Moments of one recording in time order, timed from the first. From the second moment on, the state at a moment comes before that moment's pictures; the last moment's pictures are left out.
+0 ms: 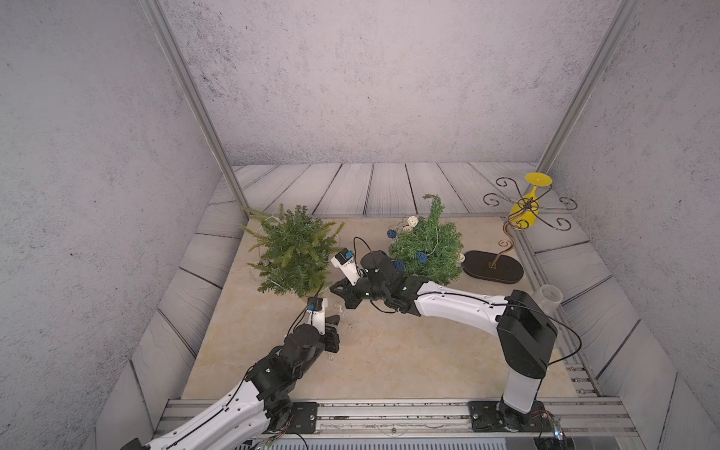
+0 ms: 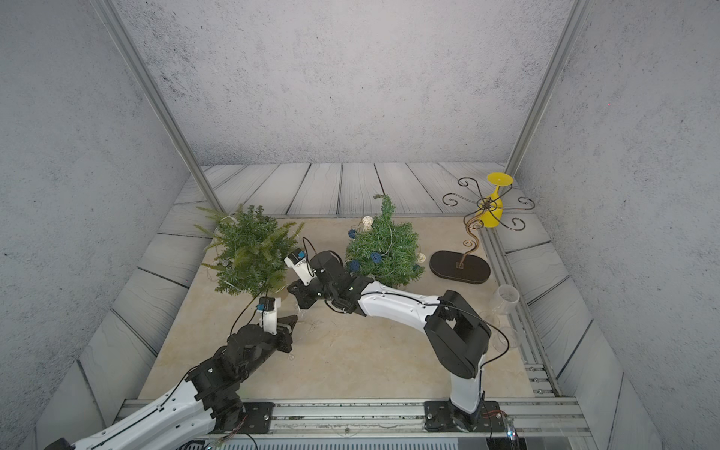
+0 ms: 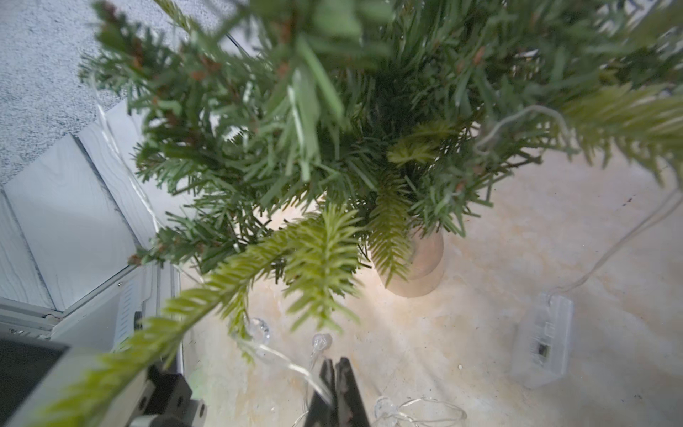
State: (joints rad) left arm -0.80 0.55 0.21 -0.10 -0.28 -0.46; right arm 0.97 1.82 1.35 0.00 -0.30 0.23
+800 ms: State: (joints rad) left arm -0.80 1.01 0.19 0.27 -0.44 -0.38; right arm 0.96 1.82 1.33 0.01 -0.36 0.24
